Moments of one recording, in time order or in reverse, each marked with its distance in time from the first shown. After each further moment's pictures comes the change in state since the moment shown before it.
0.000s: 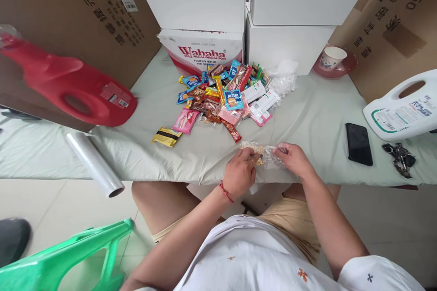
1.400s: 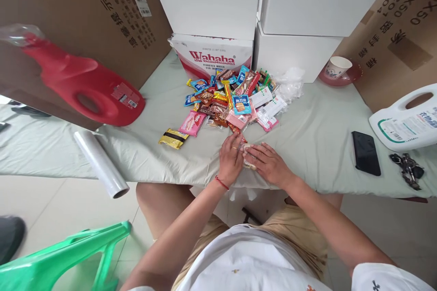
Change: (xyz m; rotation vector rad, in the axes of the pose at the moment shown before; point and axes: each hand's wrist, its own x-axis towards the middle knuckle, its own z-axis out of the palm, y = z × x) left_hand 0.015 -0.064 0.008 -0.359 0.402 -0.216; right_hand 0.007 -0.032 0.060 -0.421 -0.111 -0.933
